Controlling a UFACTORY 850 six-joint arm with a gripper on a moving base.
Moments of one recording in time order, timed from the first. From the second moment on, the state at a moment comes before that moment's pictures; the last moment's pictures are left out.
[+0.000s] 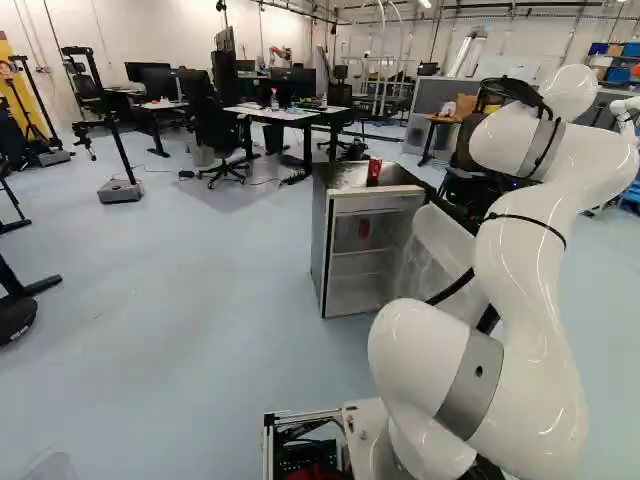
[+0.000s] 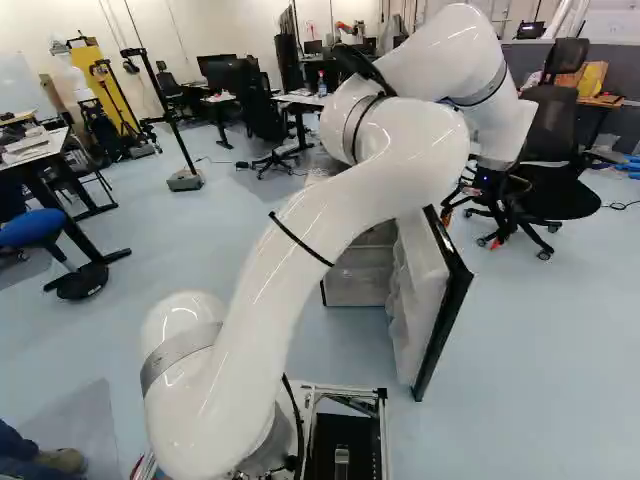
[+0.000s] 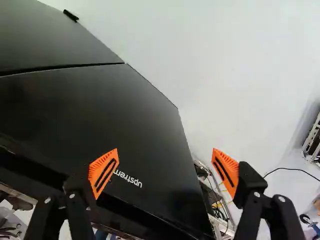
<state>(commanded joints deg) -46.6 -55.3 -114.7 -1.1 -65.8 0.0</state>
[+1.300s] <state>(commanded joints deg) -42.6 -46.7 -98.9 -1.1 -65.7 0.0</state>
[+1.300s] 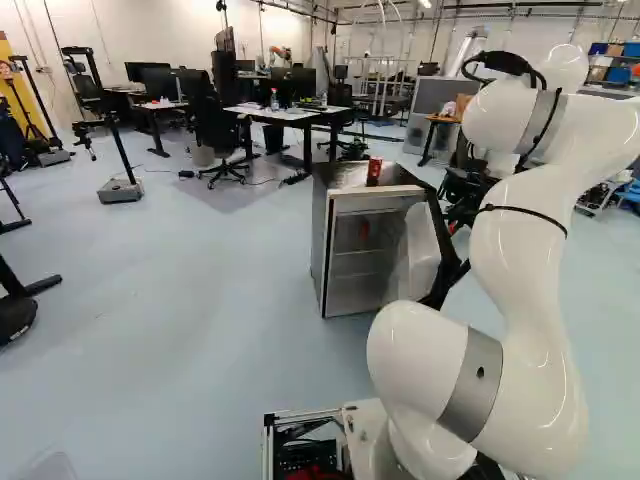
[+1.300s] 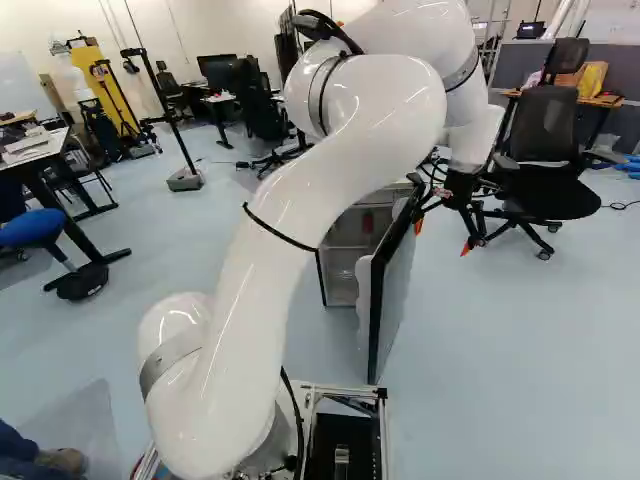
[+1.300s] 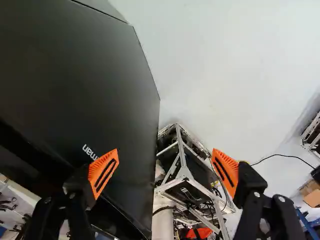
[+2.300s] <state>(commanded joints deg) -38.2 -39.6 -85.9 -1.1 -59.2 0.0</state>
